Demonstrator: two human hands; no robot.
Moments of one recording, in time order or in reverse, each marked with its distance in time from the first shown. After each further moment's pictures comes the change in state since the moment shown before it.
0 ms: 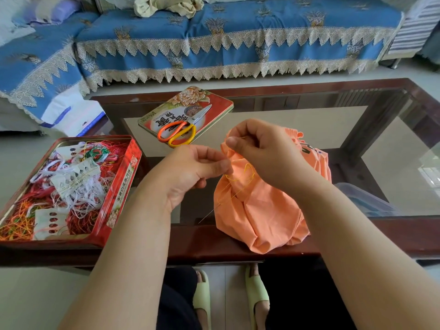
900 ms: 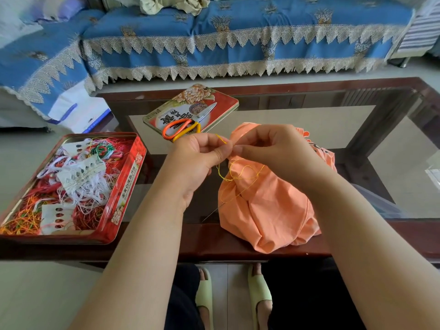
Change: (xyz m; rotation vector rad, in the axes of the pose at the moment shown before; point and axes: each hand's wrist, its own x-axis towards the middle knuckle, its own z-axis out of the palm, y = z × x) left_hand 0.004 -0.005 0.009 0.057 0.226 0.171; right_hand 0.000 0.005 -0.010 0.064 -0.072 0.118
